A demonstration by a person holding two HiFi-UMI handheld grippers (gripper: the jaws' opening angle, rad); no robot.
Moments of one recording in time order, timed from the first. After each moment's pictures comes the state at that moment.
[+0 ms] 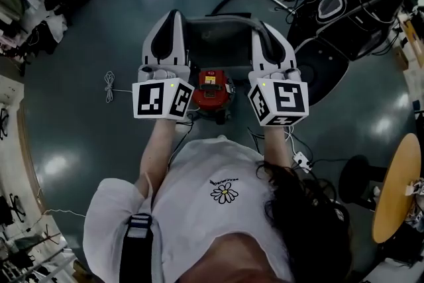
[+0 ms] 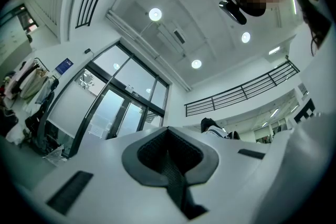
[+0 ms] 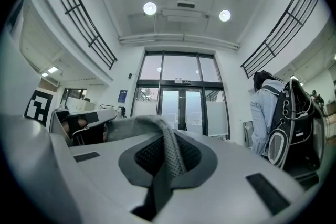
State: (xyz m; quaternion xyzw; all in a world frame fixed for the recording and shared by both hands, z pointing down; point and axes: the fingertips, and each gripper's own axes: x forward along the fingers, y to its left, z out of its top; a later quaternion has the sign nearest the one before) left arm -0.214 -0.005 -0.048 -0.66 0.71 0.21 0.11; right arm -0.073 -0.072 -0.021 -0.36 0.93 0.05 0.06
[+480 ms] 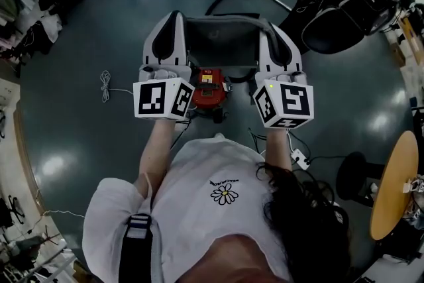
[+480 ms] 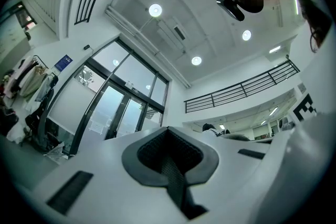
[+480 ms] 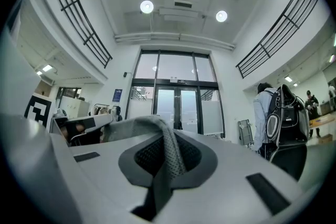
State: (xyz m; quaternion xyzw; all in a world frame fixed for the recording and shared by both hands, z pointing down) left arm -0.213 -0.024 -0.035 -0.67 0.71 0.20 0.10; right arm -0.056 -0.090 -0.020 -0.39 0.92 0.04 0.06
